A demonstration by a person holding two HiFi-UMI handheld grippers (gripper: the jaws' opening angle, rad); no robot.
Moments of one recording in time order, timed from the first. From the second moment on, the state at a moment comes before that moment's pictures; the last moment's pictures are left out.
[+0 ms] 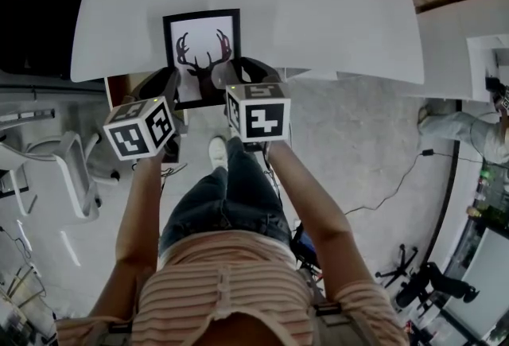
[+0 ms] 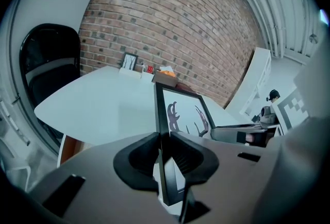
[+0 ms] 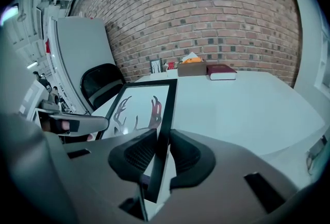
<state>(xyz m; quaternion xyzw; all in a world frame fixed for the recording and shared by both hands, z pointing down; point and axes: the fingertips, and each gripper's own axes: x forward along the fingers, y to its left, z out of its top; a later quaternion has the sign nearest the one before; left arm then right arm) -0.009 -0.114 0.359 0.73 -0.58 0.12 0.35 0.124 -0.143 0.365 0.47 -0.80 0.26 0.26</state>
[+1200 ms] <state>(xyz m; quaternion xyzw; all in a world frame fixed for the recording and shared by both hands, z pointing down) -0.011 0.064 0.339 0.69 -0.64 0.11 0.32 0.113 0.024 0.356 0.41 -0.85 0.26 0.22</state>
